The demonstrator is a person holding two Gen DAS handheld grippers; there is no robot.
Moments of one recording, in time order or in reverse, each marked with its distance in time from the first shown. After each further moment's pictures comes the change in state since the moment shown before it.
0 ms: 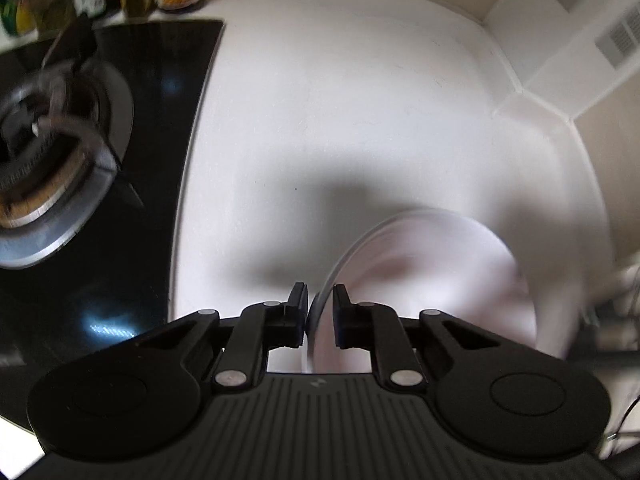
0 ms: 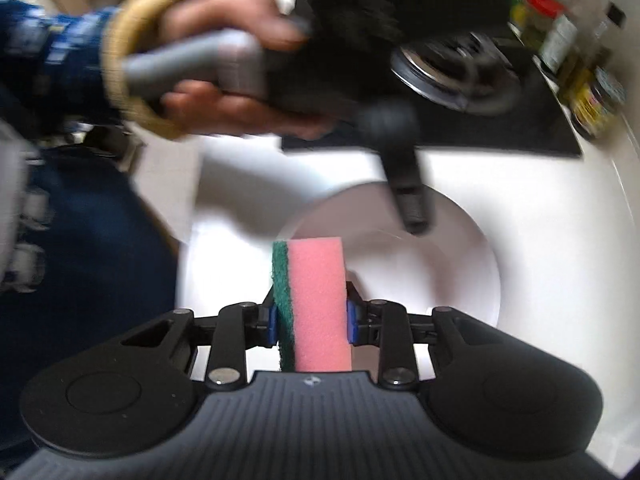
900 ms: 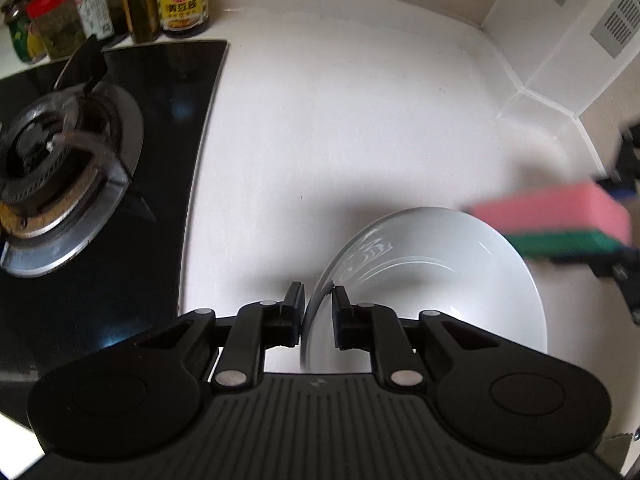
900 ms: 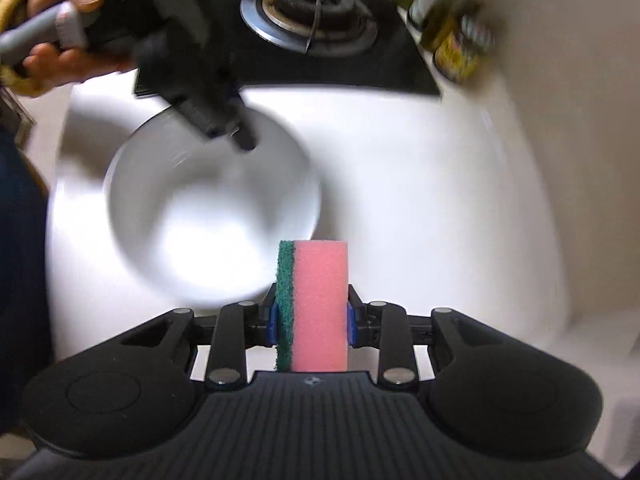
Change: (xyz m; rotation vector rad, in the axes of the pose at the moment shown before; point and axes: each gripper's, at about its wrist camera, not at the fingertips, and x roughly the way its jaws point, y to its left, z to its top) left arm -0.002 -0.022 -0.011 0.111 -0.092 0.106; right arm -0.021 -0.041 -0.049 0.090 0.116 -0.348
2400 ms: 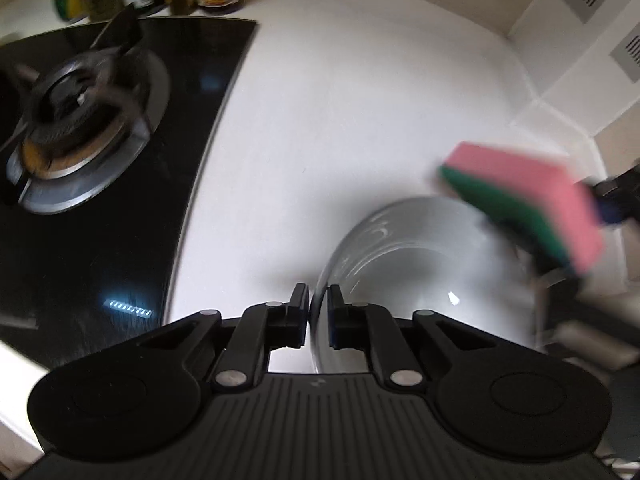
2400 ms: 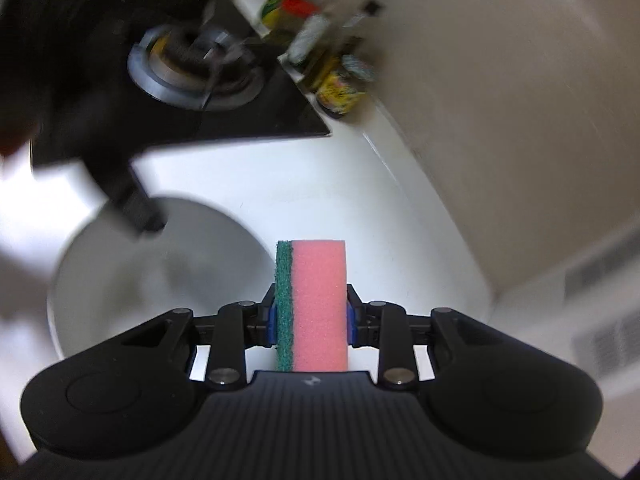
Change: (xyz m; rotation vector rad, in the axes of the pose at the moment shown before) left arm -0.019 -0.012 0.001 -0.119 0.075 0.027; right arm 0.020 0.067 0.032 0.093 -0.113 -0.521
